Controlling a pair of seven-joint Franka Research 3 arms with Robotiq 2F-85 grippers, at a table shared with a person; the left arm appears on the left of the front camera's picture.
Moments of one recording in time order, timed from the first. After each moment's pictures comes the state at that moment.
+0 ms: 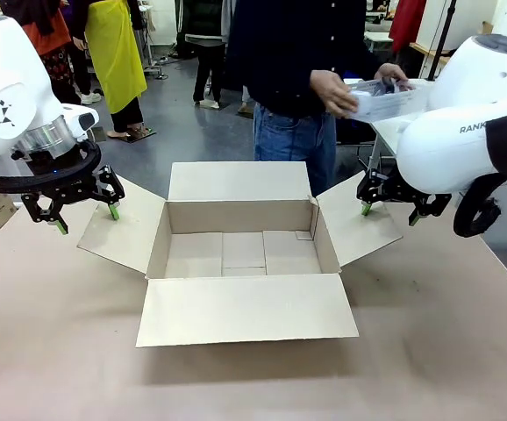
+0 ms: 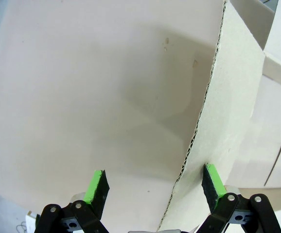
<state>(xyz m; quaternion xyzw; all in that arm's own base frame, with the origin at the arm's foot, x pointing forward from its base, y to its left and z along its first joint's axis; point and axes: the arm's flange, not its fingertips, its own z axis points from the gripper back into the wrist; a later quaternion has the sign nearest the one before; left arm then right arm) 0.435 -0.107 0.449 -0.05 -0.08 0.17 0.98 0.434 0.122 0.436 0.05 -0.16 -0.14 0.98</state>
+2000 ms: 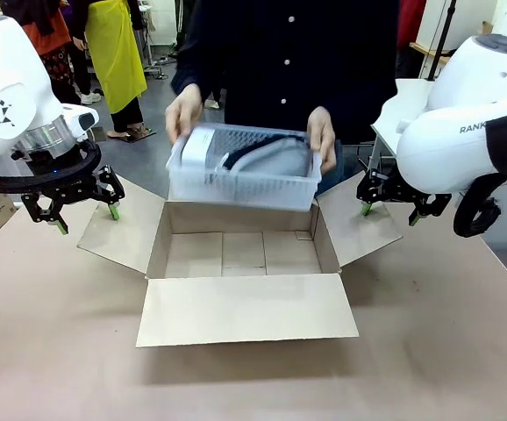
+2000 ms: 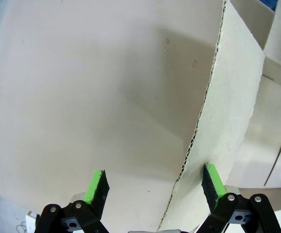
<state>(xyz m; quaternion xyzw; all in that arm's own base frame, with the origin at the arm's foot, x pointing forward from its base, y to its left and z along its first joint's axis) 0.435 -0.107 0.449 -0.05 -0.08 0.17 0.98 0.434 0.122 0.436 0.05 -0.16 -0.14 0.98</state>
